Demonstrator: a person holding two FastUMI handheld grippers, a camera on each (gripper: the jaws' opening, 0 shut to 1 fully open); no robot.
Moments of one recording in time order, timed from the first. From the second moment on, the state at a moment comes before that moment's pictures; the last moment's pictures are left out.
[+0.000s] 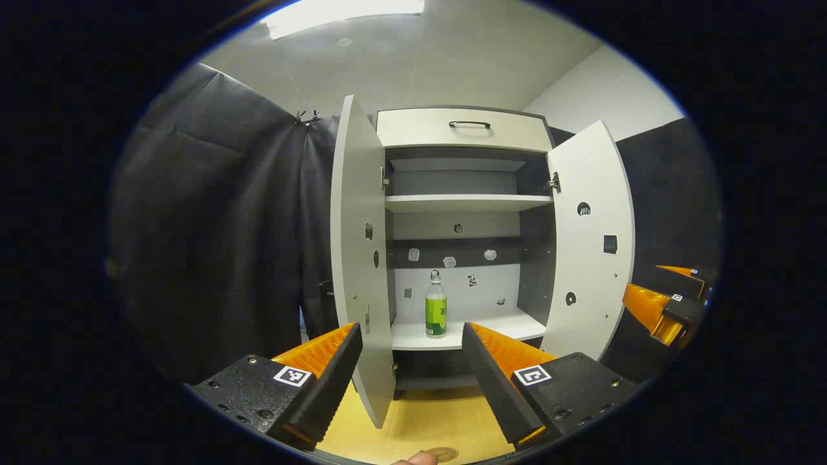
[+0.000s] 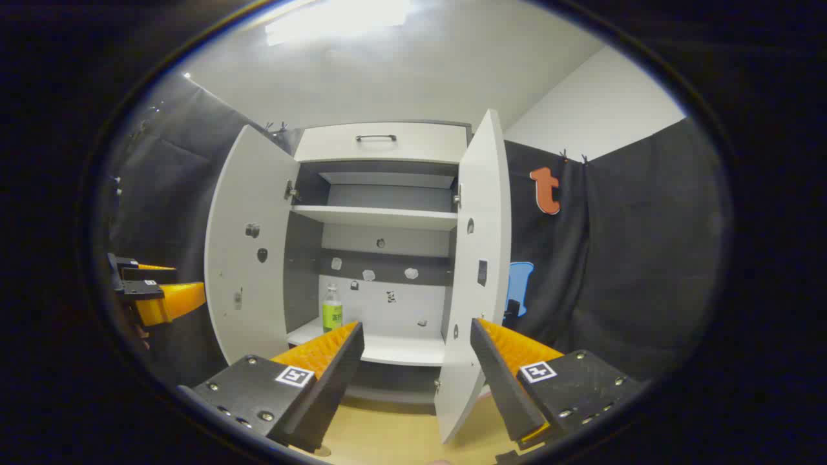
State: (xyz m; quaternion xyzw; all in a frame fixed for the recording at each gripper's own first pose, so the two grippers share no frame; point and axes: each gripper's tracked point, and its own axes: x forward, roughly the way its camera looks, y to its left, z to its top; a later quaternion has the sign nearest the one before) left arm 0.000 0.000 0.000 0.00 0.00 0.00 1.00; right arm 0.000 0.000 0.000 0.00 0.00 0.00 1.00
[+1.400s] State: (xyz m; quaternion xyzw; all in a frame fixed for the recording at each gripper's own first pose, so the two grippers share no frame) left arm 0.084 -0.012 -0.026 -0.03 0.01 -0.05 1.00; right arm 0.038 0.040 -0.007 -0.01 -0.04 0.02 1.00
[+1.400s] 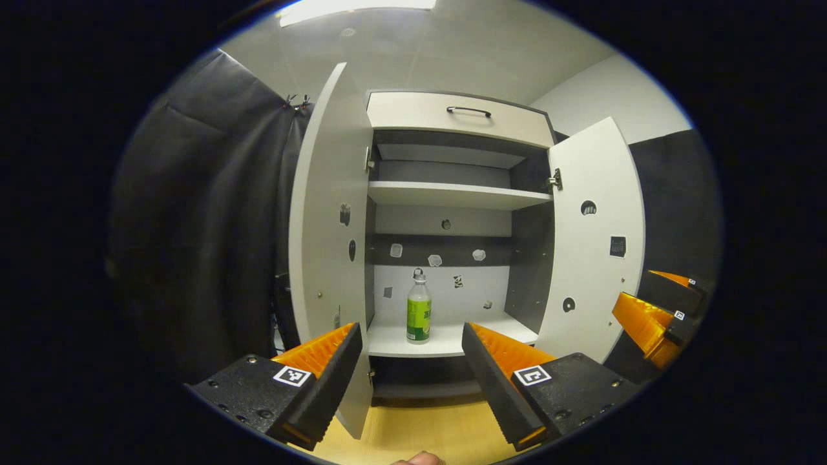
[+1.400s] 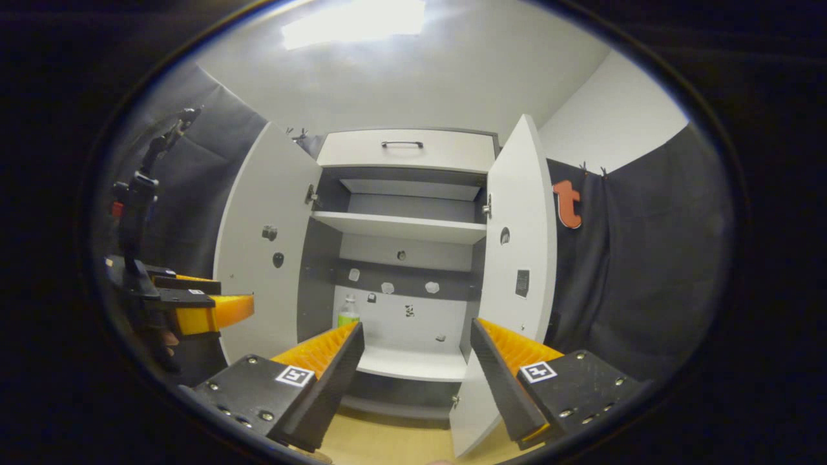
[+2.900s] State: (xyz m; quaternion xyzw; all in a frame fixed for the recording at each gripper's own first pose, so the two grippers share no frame) left arm 0.431 -0.055 -0.148 0.01 0.06 -0.04 1.00; right arm 0.041 -0.056 -0.071 -0.04 0.05 -0.14 0.99
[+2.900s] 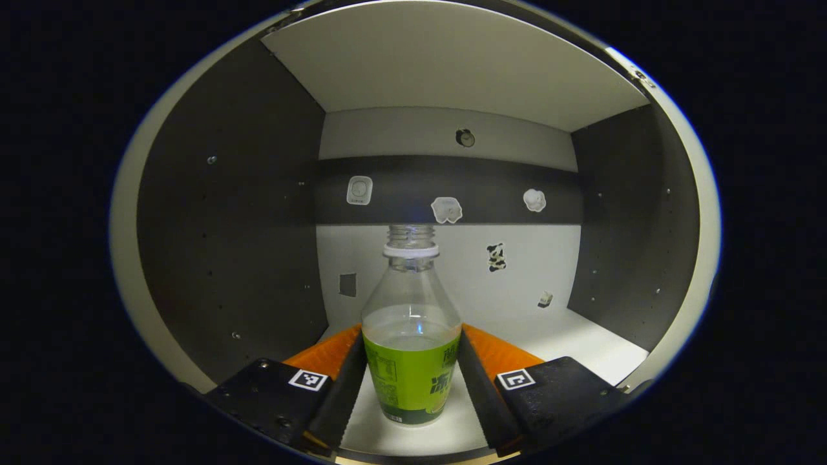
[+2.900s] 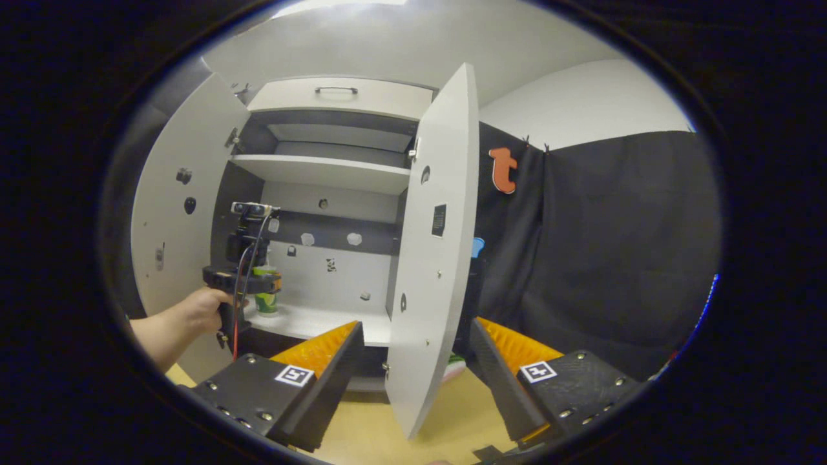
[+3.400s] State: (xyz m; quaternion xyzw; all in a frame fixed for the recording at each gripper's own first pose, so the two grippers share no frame) left arm 0.333 -0.057 -0.105 0.01 0.04 -0.07 1.00; right arm 0.023 -0.038 -0.063 -0.01 0.03 -0.07 1.00
